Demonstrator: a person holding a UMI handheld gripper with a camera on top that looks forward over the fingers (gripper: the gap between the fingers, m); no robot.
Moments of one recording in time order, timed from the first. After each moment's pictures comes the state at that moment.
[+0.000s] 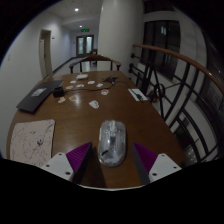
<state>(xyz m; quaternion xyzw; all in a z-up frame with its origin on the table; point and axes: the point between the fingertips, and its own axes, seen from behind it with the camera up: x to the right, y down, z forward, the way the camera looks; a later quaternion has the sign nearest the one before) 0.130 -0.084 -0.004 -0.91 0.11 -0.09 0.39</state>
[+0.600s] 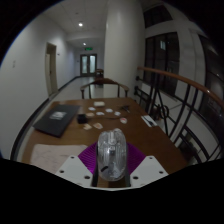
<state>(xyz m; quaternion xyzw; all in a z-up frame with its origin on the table) 0.035 -0.079 0.094 -0.86 0.10 -0.08 0.49</state>
